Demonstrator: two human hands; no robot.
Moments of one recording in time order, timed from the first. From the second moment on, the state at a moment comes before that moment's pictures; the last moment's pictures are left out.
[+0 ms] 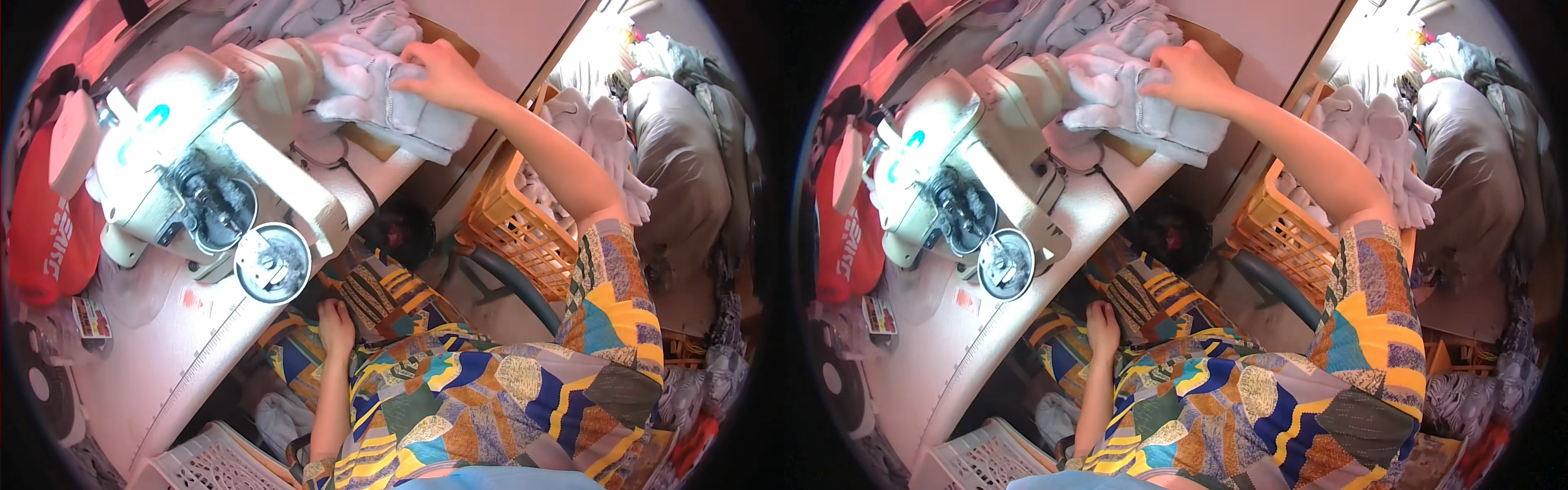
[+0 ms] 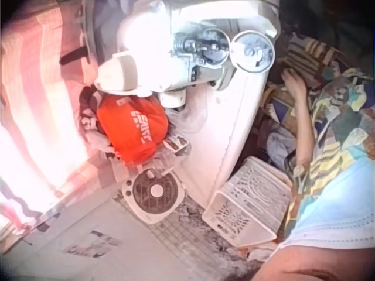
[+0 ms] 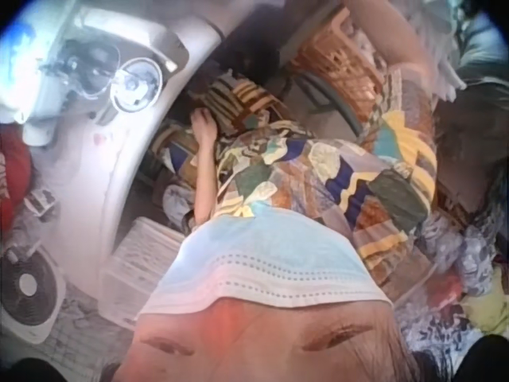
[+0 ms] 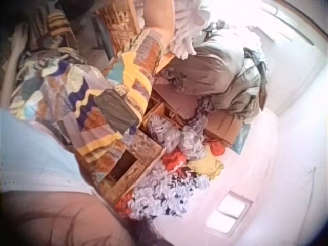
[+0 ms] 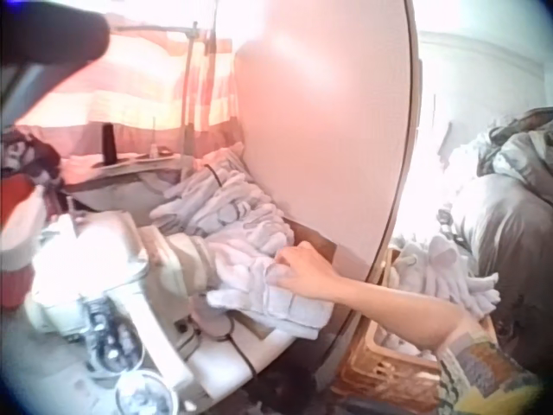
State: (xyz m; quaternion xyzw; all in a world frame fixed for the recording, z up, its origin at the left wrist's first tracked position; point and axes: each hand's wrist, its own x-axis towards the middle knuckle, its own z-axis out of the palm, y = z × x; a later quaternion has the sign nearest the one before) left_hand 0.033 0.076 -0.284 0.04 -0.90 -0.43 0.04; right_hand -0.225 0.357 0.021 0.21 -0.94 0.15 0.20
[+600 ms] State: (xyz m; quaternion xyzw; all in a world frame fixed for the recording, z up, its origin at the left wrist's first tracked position) left_hand 0.045 0.147 -0.094 -0.04 -0.48 -0.87 0.14; right_hand 0.021 0.282 -0.033 0.36 -0.88 0.17 0.27
